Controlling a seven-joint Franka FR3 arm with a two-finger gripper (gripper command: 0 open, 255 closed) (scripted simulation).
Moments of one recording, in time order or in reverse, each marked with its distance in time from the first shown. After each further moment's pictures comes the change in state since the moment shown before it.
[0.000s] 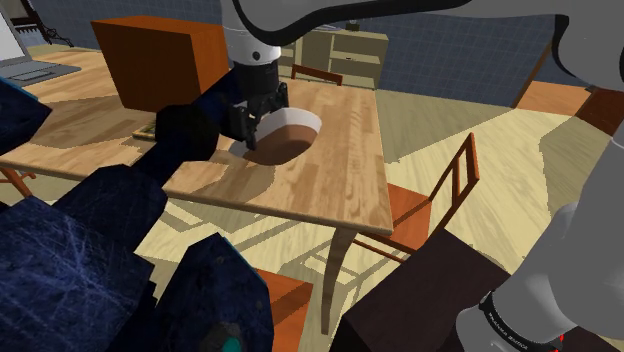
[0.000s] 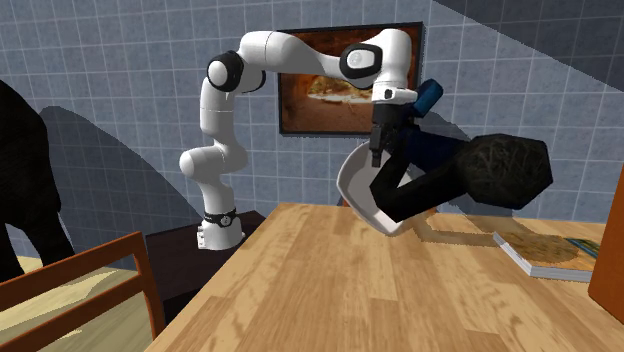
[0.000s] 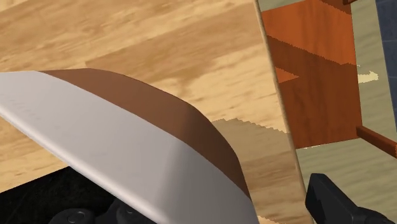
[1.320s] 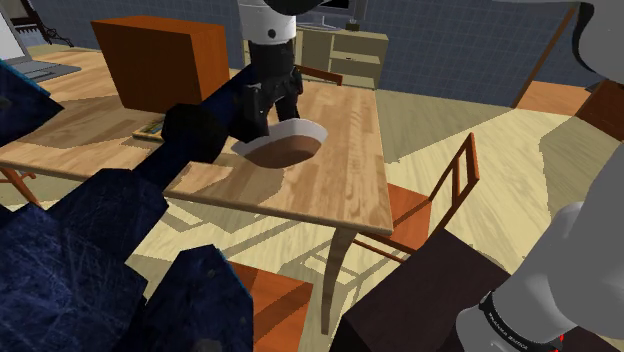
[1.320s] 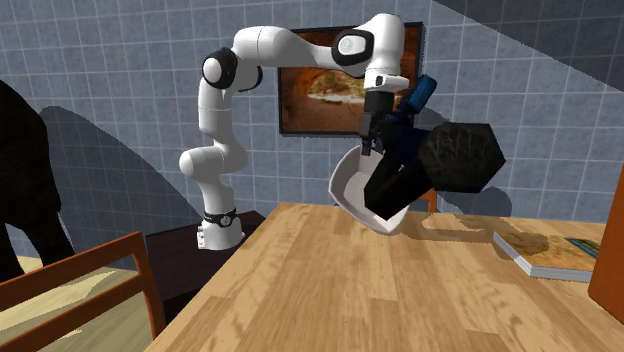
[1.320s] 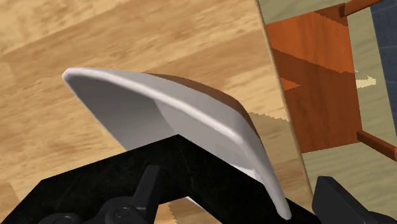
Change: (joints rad) arm -0.025 -0.055 -0.014 0.011 0.029 -0.078 -0.027
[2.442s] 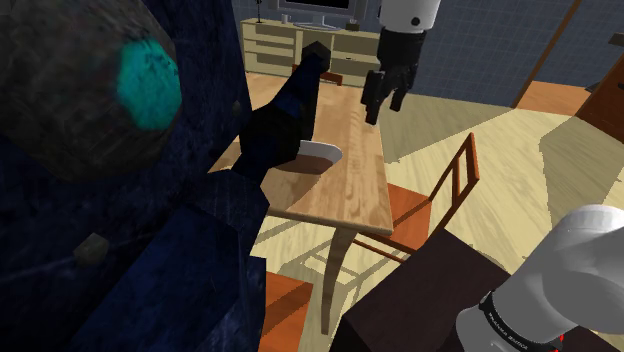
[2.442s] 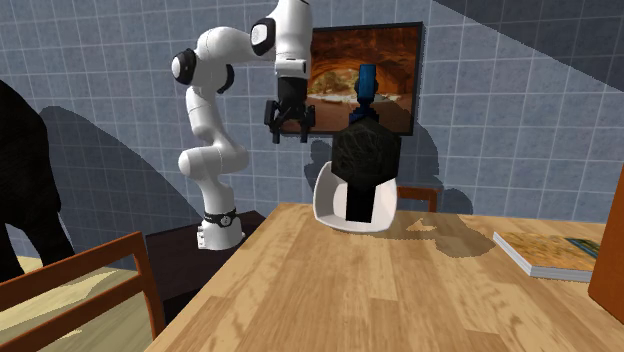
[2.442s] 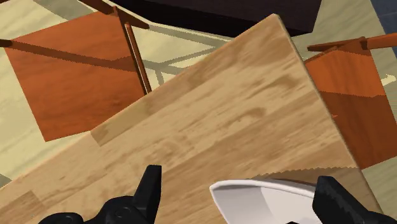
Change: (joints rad) arm -0.132 -0.601 -0.197 -0.558 0.132 0.010 -0.129
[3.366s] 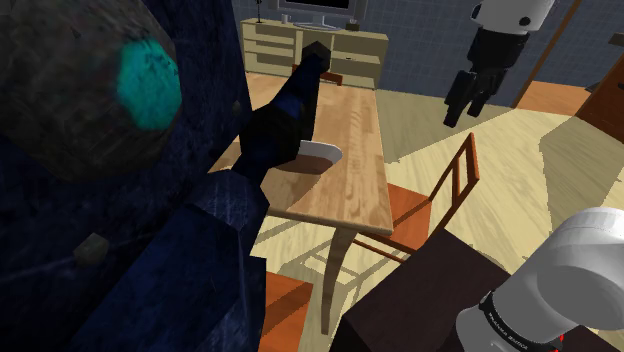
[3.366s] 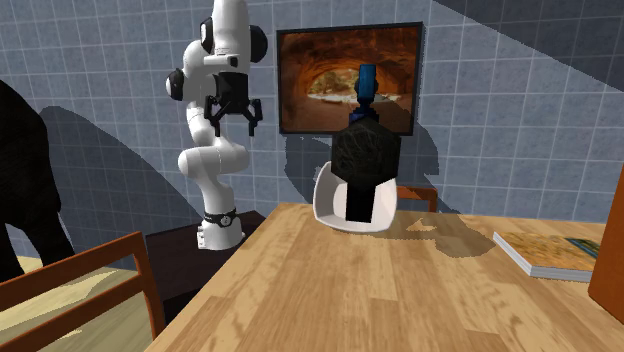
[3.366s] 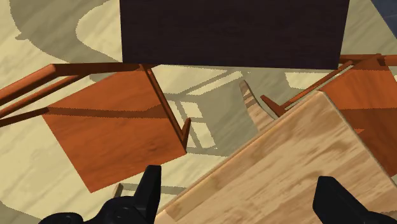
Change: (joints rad) arm -0.088 -0.375 -0.157 -0.223 -0.051 -0.138 -0.068
